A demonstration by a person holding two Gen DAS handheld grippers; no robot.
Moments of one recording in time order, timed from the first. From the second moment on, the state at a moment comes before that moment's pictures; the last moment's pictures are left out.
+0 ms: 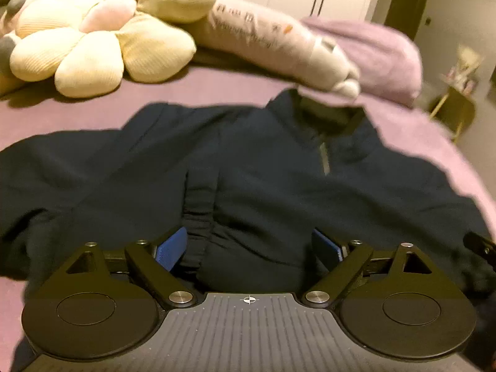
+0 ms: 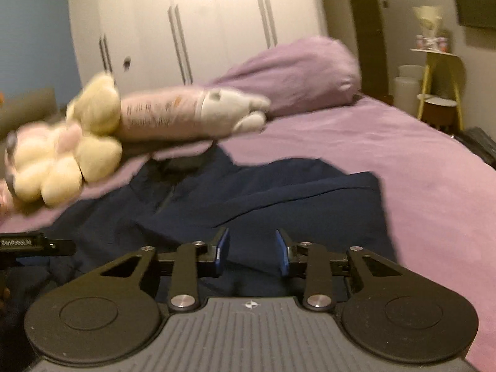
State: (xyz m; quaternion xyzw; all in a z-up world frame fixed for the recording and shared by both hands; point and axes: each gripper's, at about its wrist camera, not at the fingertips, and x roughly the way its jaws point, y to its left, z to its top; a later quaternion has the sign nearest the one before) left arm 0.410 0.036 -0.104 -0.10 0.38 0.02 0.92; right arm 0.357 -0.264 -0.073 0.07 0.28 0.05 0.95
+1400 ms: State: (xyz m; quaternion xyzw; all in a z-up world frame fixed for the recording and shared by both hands) left arm 0.414 0.059 -0.129 -0.08 0.38 0.05 0.92; right arm 0.354 -0.218 -0.097 0.04 0.37 0.06 0.93
